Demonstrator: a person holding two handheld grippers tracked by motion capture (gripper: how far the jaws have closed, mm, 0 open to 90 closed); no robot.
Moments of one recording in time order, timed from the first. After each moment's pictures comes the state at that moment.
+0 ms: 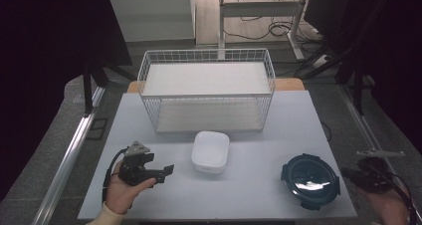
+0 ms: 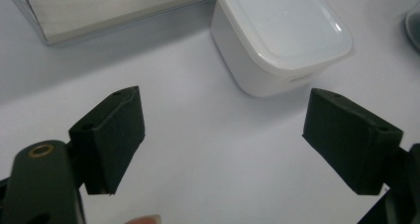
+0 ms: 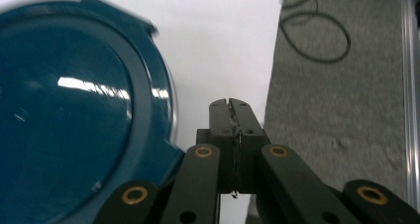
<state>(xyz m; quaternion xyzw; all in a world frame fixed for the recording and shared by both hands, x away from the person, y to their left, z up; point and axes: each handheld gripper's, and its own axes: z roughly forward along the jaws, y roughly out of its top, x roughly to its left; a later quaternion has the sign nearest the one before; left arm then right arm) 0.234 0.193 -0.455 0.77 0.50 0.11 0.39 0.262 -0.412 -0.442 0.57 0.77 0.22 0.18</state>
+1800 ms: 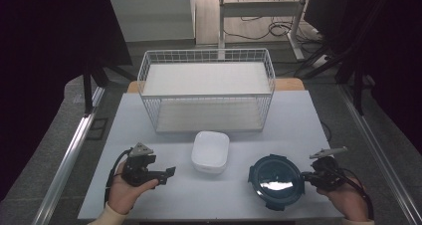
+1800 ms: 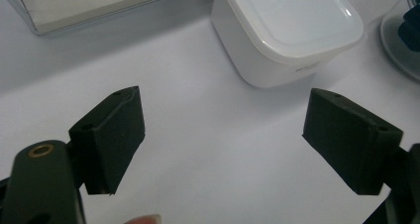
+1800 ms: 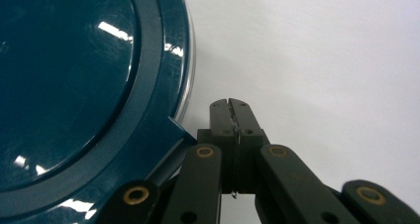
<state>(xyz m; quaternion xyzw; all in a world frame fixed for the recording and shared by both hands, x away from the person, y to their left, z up) 0.237 0.189 -0.463 0.78 0.50 0.10 0.37 0.275 -0.322 -0.468 0.47 0.85 0.22 0.10</state>
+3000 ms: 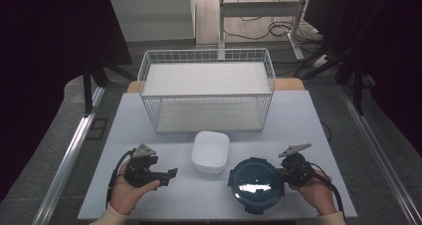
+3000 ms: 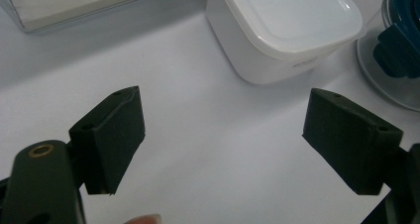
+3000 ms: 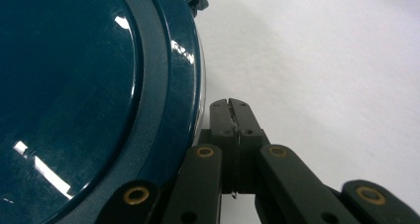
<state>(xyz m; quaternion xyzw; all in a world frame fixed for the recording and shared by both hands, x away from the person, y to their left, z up) 0.237 0.184 -0.466 0.78 0.49 0.10 0.37 0.289 -0.254 -0.482 0.40 0.88 0.23 0.10</state>
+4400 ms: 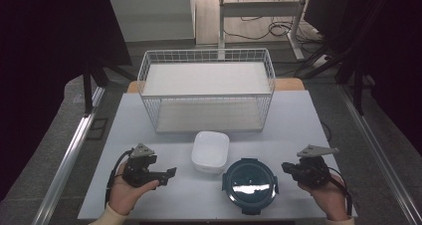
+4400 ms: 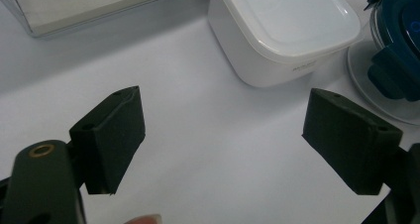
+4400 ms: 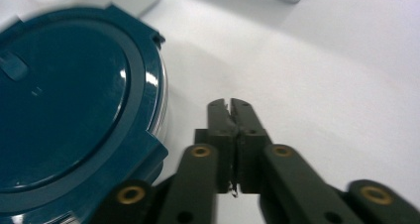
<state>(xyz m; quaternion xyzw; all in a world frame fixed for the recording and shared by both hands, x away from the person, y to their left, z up) 0.235 0.186 -0.462 0.78 0.49 0.11 0.37 0.269 -0.285 -0.456 0.42 0.83 0.35 0.13</state>
